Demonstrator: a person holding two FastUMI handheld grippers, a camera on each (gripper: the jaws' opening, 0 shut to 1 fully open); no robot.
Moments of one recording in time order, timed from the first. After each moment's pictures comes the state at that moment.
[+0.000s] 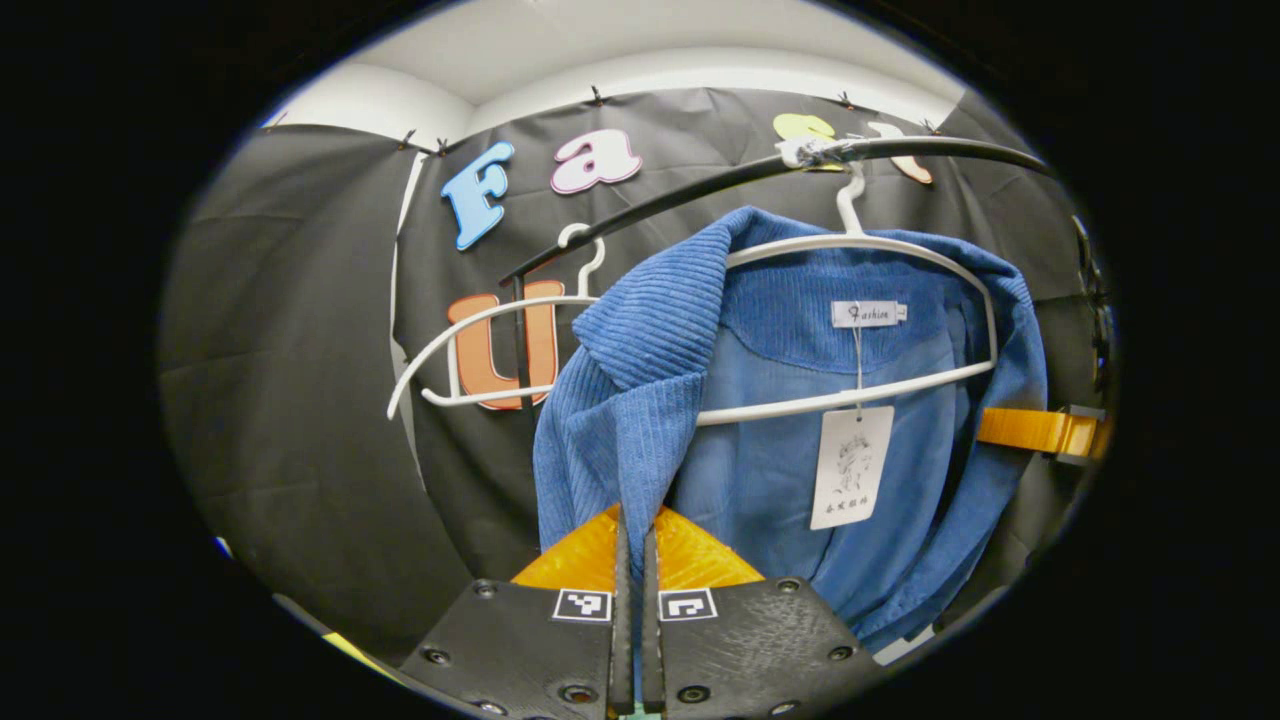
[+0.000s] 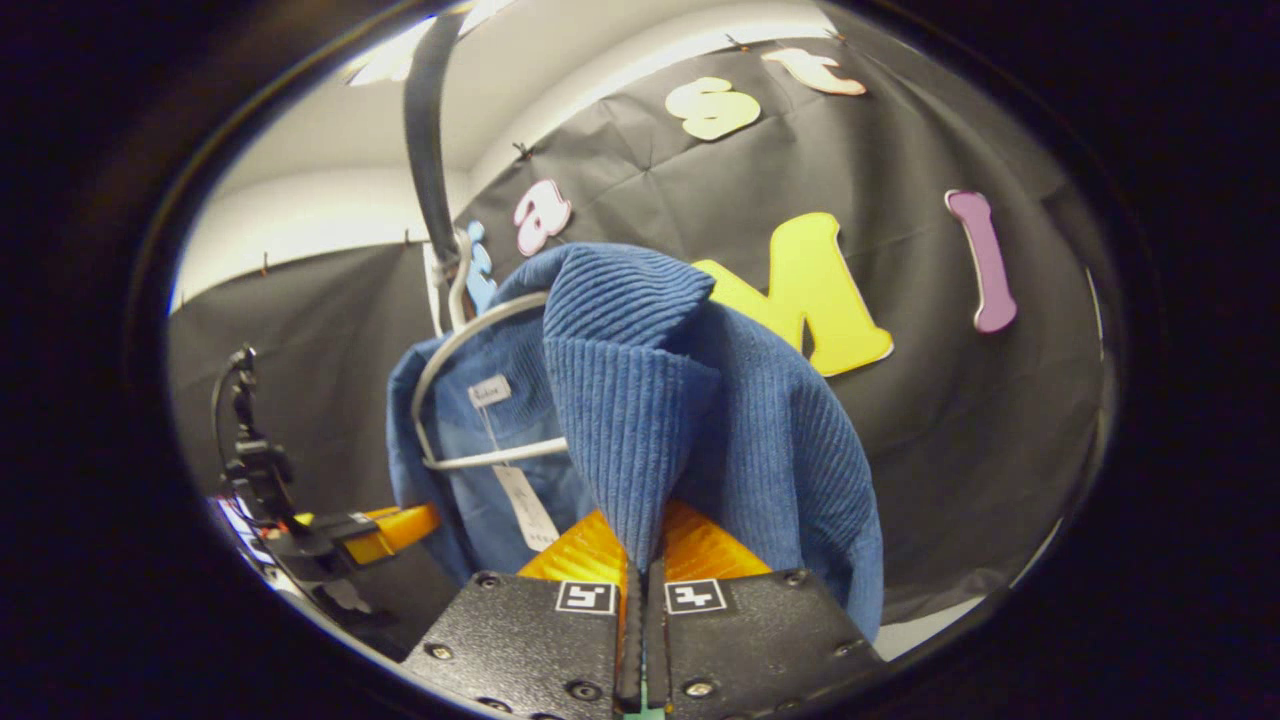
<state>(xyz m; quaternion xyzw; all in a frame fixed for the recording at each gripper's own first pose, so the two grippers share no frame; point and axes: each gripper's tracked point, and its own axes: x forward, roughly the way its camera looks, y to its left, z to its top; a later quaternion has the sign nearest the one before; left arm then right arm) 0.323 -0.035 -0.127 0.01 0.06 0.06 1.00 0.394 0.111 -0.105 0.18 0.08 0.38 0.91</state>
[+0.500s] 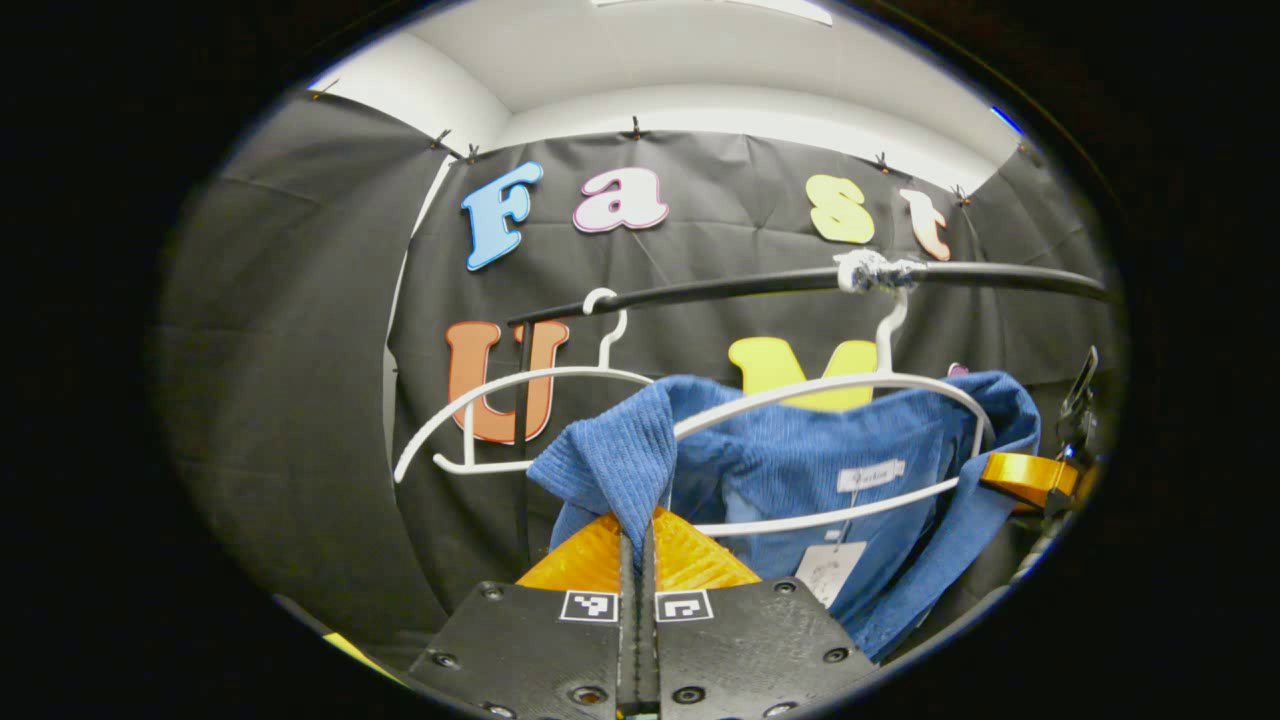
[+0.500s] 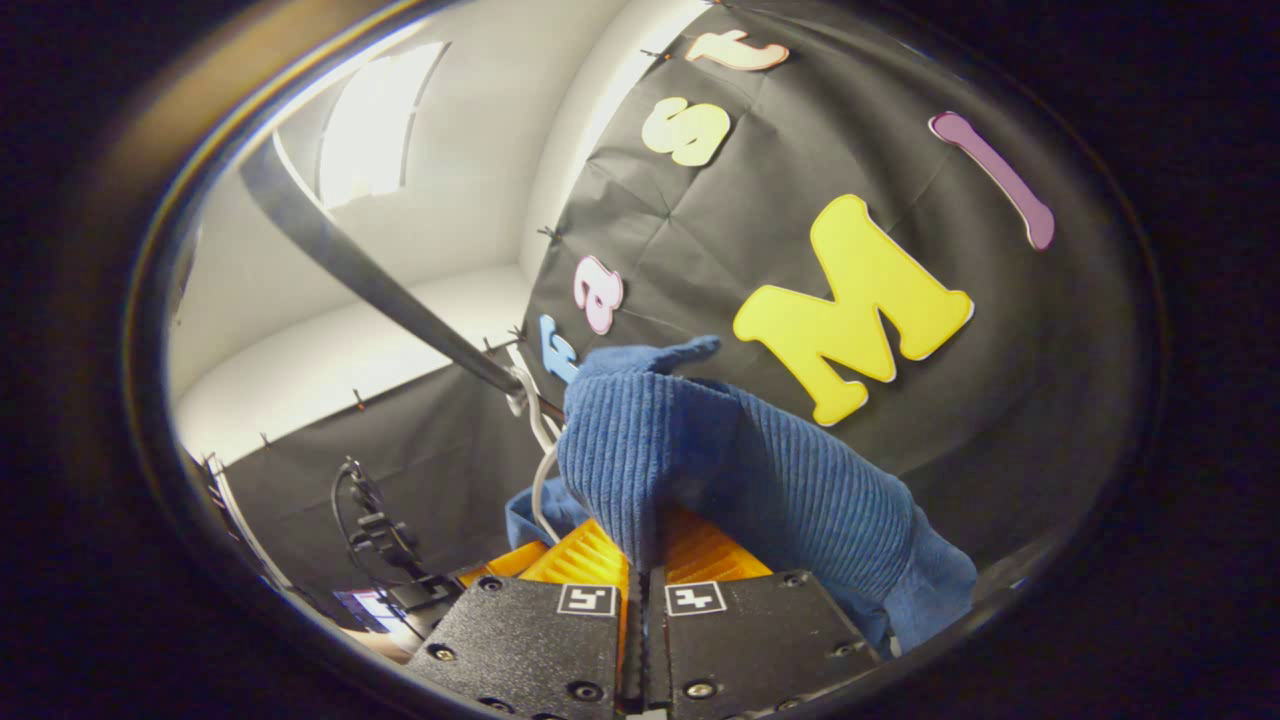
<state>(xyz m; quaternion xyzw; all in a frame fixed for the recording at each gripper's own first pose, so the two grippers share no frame) 0.336 -0.015 -0.059 -0.07 0.00 0.04 1.00 0.387 0.095 -0.039 0.34 0.04 0.49 0.80</state>
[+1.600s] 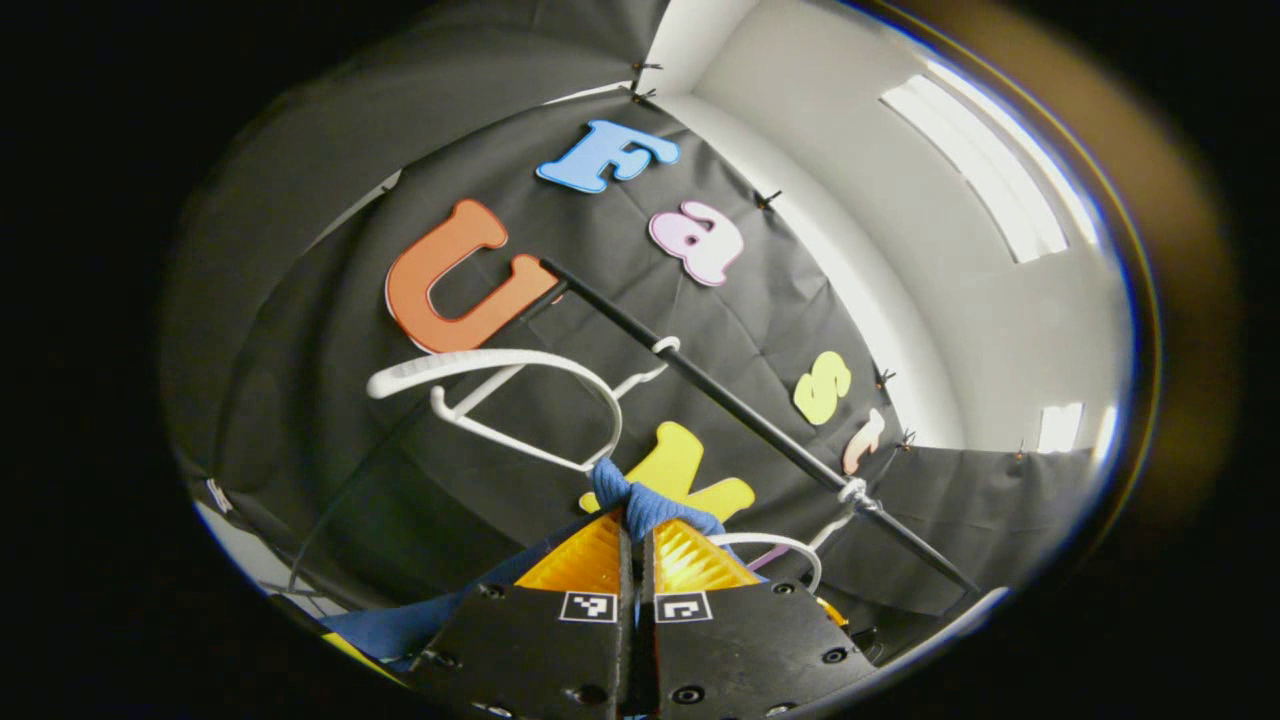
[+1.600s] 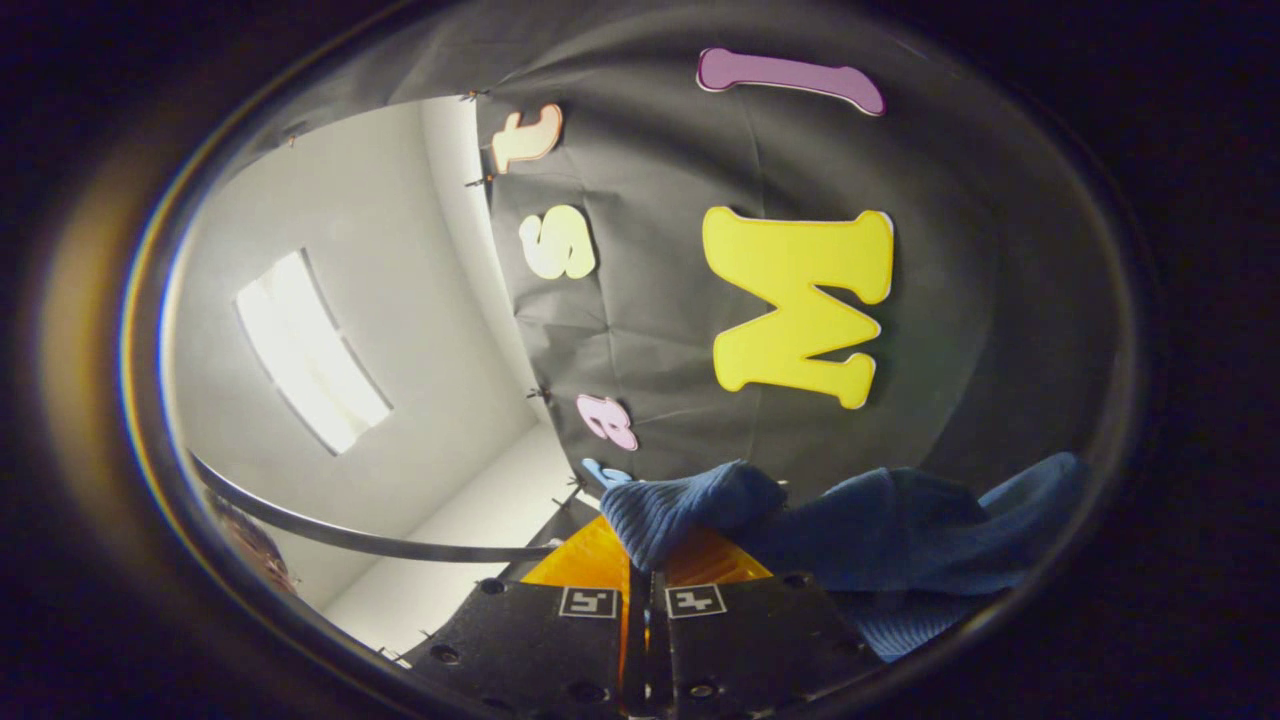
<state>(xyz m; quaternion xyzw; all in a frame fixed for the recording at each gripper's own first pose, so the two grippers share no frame) 0.344 0.033 -0.056 -0.43 -0.04 -0.13 0.89 0.443 0.027 -0.029 0.62 0.07 0.46 0.63</state>
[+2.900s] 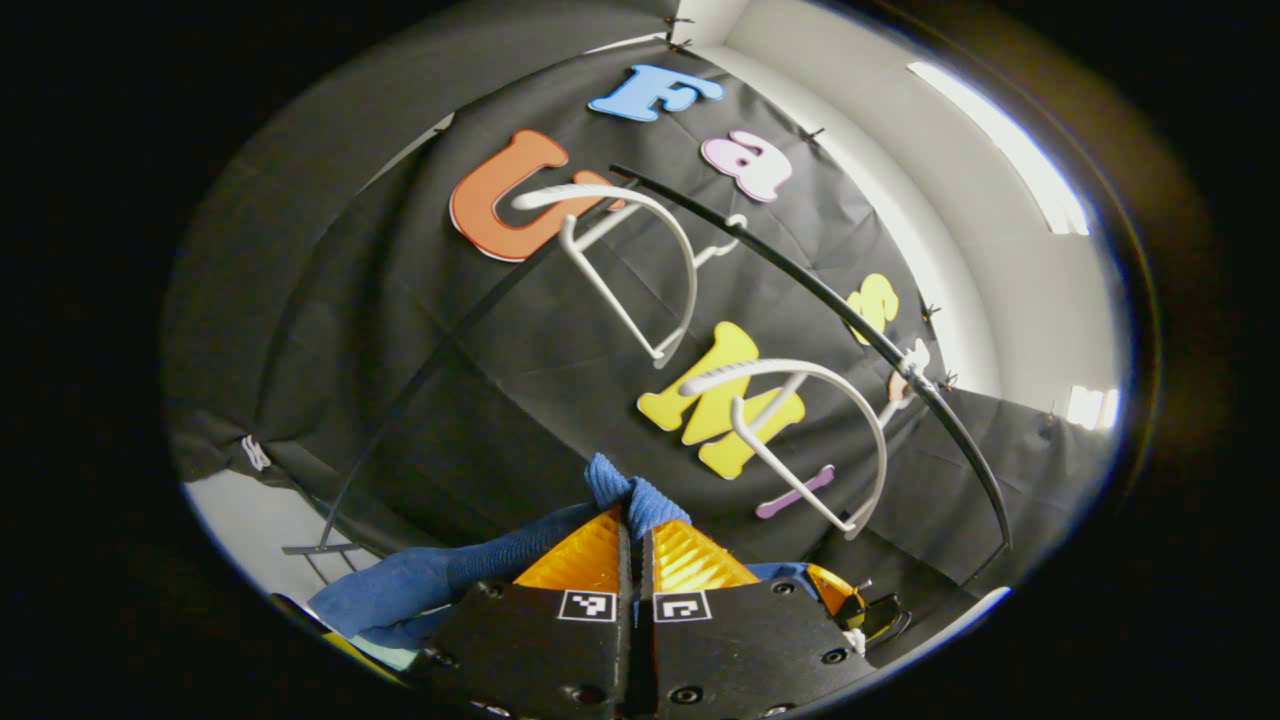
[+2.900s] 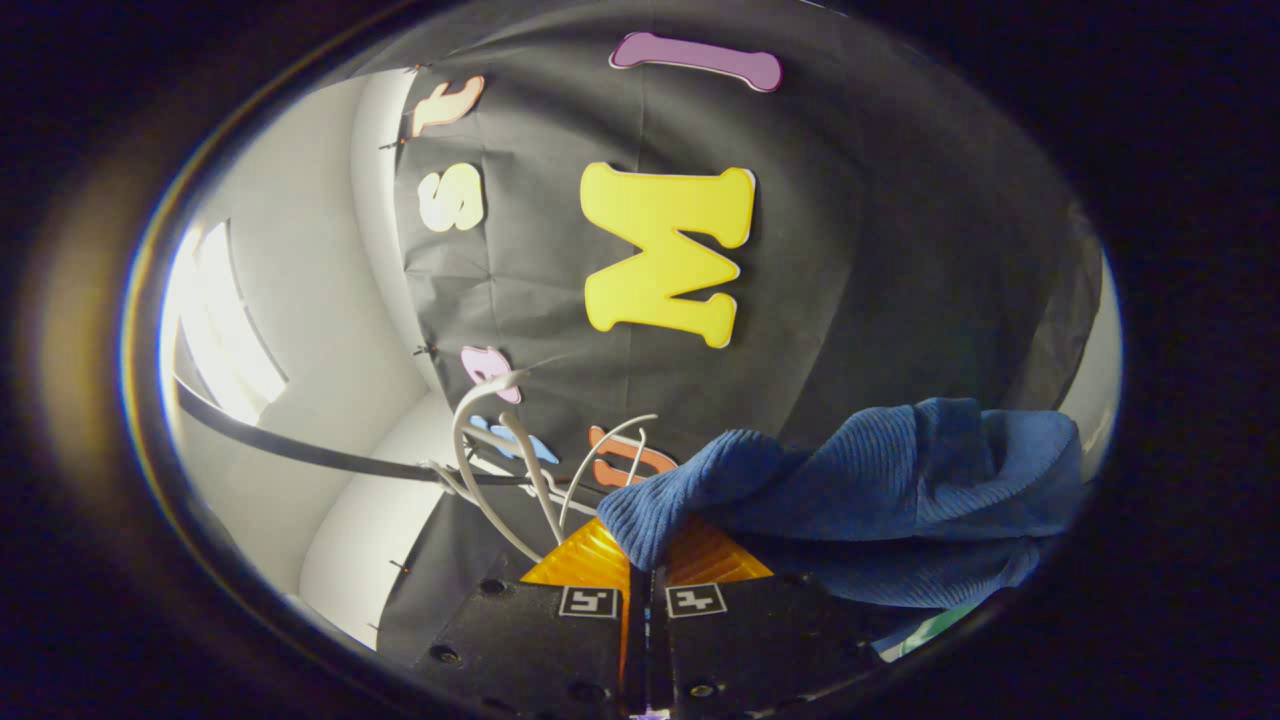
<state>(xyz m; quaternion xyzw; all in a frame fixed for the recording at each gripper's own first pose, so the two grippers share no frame) 0.292 -0.019 -0.145 -0.42 0.09 -0.14 0.89 0.389 0.082 -0.131 0.57 0.20 0.38 0.70</state>
